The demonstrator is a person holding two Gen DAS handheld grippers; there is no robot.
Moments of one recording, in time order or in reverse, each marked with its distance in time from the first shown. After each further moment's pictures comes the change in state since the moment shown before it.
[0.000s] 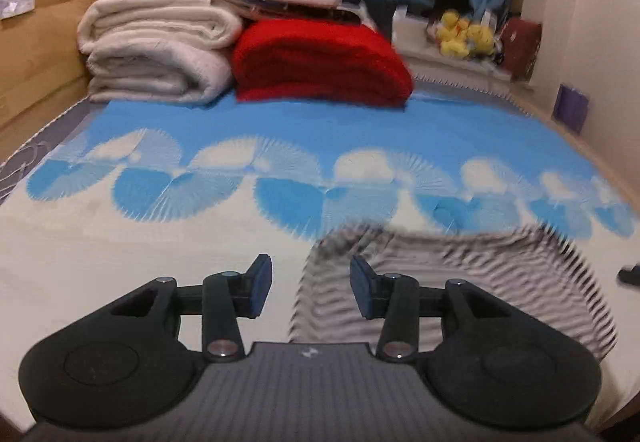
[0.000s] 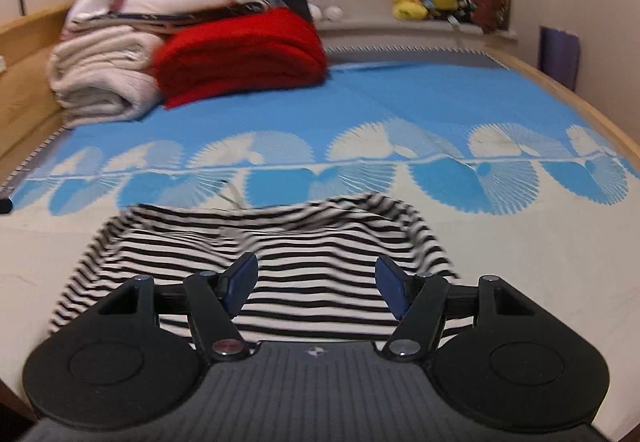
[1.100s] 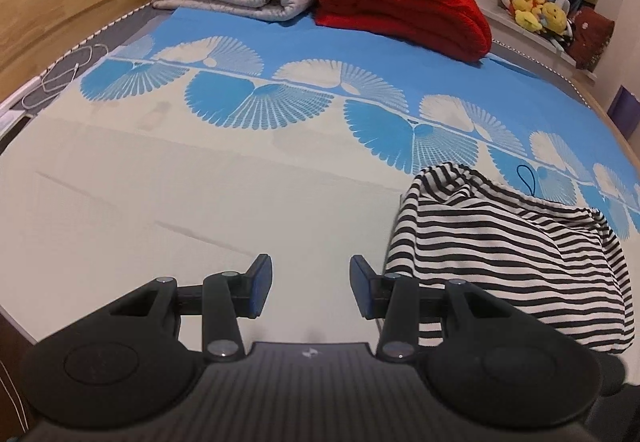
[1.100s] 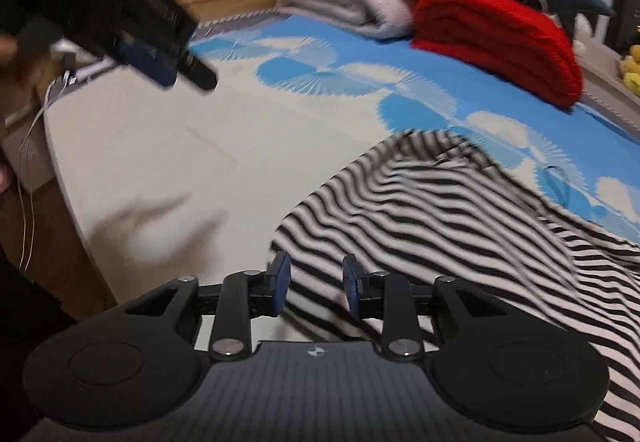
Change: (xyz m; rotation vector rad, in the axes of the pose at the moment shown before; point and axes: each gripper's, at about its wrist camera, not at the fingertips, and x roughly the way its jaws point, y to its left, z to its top) left arm 0.005 0.098 -0.021 -0.184 0.198 0.083; right arm 0.046 0.274 -0.090 -0.513 0.136 0.372
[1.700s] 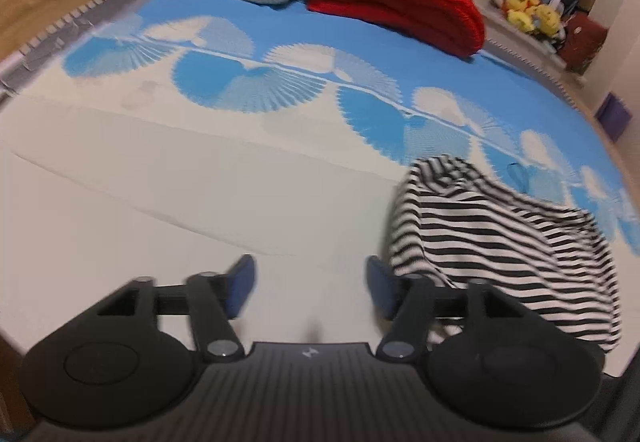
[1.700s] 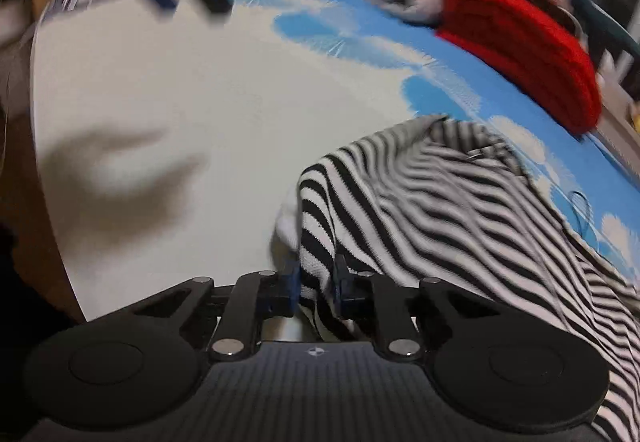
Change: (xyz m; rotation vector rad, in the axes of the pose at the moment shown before) left arm 0.025 0.012 -0.003 -0.044 0.044 -0.104; right arm 0.043 0.020 -0.003 -0.138 0.048 -0.082
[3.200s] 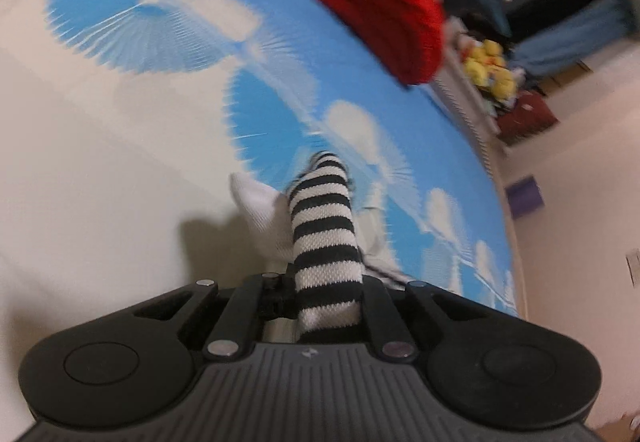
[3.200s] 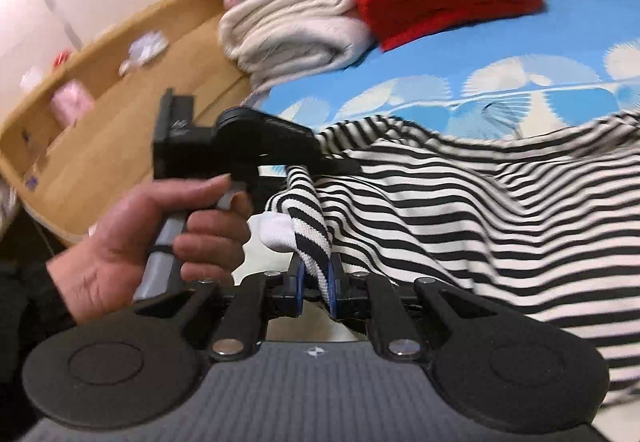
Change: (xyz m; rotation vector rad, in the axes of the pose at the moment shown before) left arm 0.115 -0.050 0.084 -0.295 0.094 -0.391; right arm -0.089 -0.099 0.007 0.720 -0.198 0.314
